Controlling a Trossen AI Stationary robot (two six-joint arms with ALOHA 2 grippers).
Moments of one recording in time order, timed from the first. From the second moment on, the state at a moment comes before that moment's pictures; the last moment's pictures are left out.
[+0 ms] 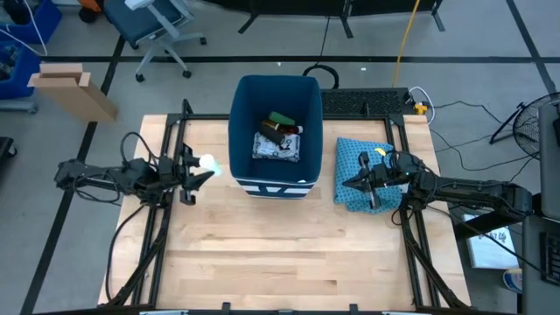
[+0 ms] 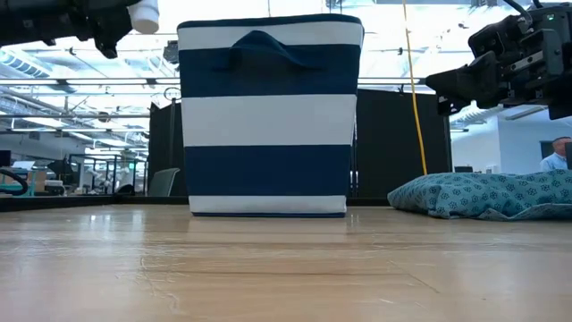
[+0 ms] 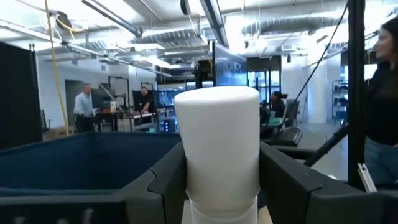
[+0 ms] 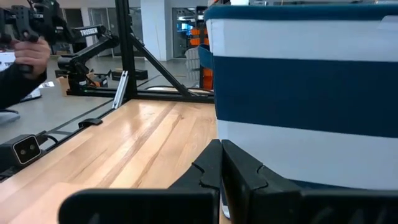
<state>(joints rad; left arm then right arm) -0.13 0.30 0.17 0.45 -0.27 0.11 -0.36 0.53 0.01 0.53 -0.52 -0.01</state>
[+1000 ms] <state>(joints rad) 0.33 1.16 1.19 -0.17 -0.08 0.19 -0.36 0.53 0.01 0.71 -0.34 -0.19</state>
